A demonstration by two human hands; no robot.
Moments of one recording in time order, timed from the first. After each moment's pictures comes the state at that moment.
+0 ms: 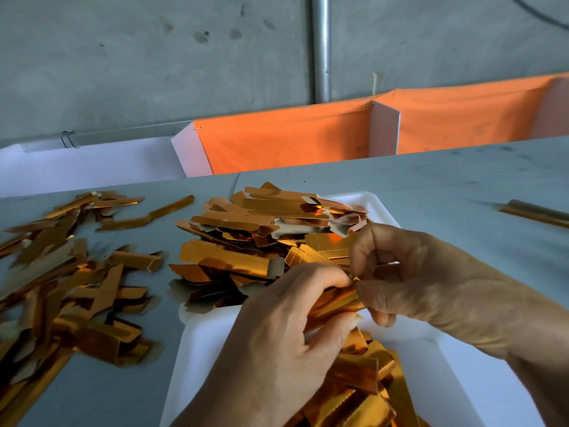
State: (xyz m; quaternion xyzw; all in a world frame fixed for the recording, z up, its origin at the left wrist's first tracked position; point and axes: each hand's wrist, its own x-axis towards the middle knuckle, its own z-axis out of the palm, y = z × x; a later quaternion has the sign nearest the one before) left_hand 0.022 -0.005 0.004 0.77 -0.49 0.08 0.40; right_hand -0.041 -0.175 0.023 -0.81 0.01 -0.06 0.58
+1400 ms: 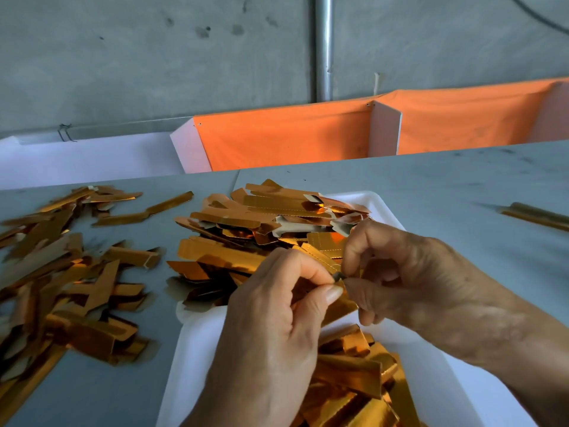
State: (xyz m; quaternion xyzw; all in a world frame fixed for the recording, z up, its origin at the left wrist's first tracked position) left_hand 0.021 -0.005 0.006 0.78 -0.41 0.09 0.47; right_hand -0.043 -0.158 0.024 -0.88 0.02 -0.15 0.44
